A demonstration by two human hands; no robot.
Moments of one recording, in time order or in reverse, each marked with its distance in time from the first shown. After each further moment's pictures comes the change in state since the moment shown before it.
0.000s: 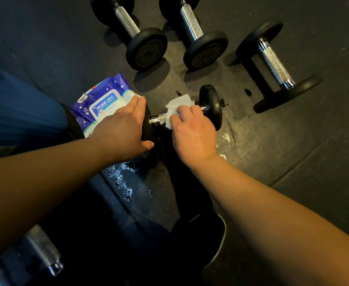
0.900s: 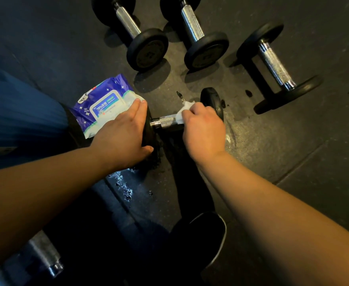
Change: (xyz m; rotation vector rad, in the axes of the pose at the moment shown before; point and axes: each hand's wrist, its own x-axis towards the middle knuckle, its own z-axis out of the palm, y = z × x) left_hand -0.011 0.000 0.006 -0.021 0.056 0.046; right_hand 0.005 0.013 -0.009 0.017 -0.050 0.183
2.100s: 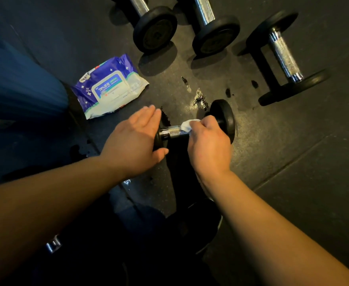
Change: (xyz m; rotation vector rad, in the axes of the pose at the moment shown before) left_hand -0.036 0.017 0.034 -0.062 0.093 0.043; right_hand -0.060 -0.009 -0.006 0.161 -0.076 0.178
